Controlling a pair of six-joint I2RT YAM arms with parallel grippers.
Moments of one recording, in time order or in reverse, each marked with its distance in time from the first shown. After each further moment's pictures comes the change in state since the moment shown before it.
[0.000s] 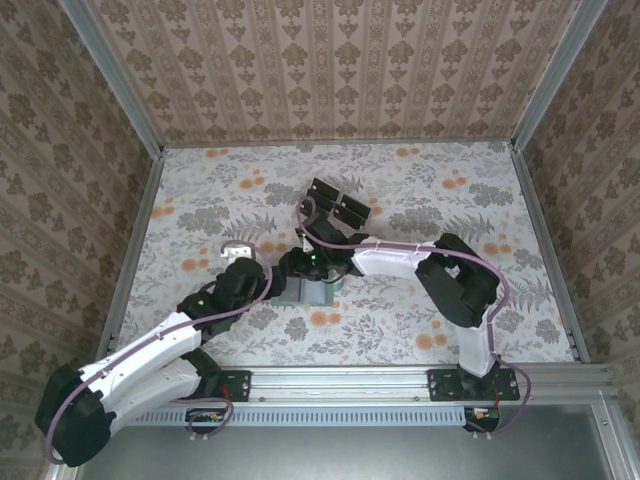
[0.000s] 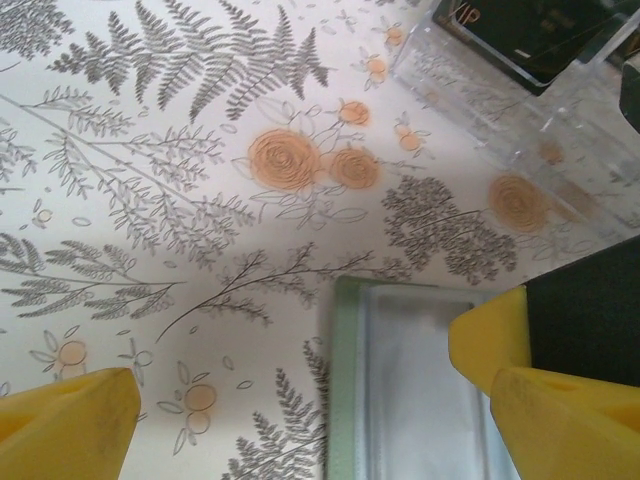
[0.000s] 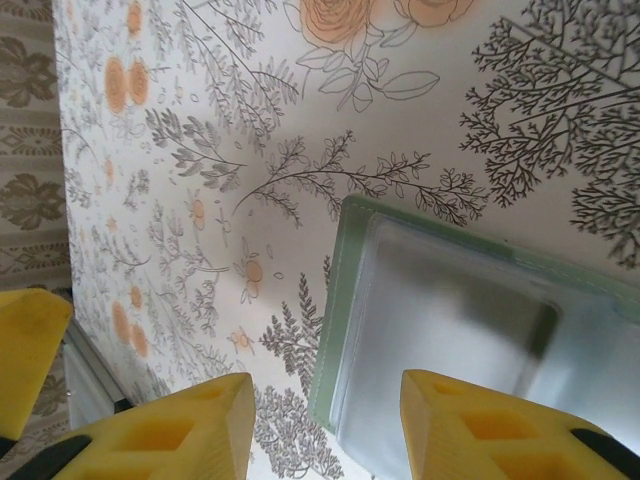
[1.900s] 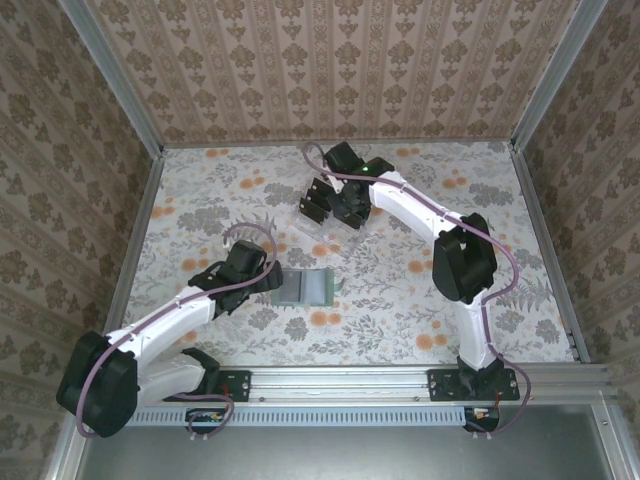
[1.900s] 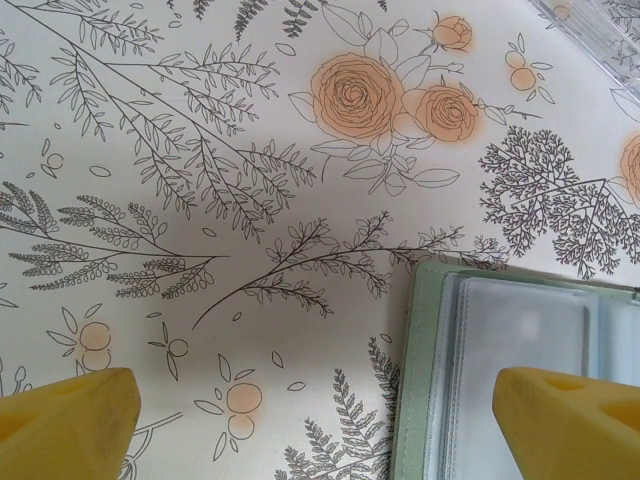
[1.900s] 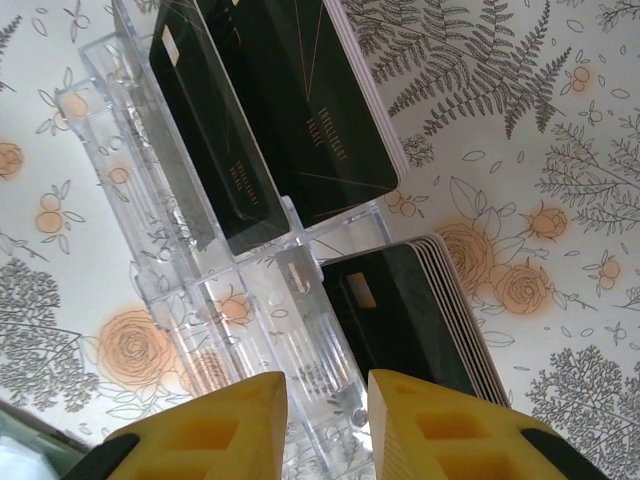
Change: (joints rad) left arm 0.165 0.244 0.100 -0.047 0.131 0.031; right arm -0.271 0.120 0.624 -0.780 0.480 -0.866
